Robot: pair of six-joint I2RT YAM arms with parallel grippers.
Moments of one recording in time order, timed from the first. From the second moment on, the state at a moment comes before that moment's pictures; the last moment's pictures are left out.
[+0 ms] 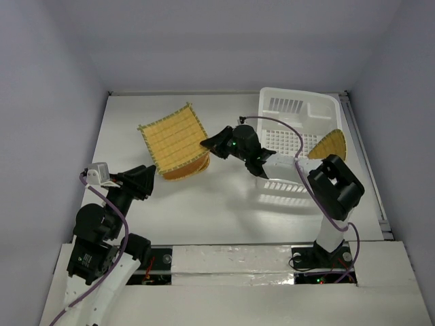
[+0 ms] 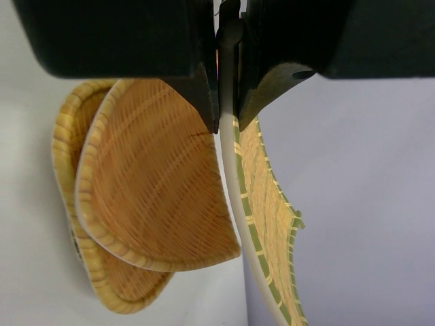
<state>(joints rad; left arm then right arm) -0.39 0.18 0.68 -0.41 -0.11 -0.50 0.73 1.81 1.12 0.44 -0.08 1.31</state>
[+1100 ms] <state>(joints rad) -0.39 0.18 0.68 -0.41 -0.10 -0.50 0.77 1.87 1.17 0.23 -0.02 1.15</state>
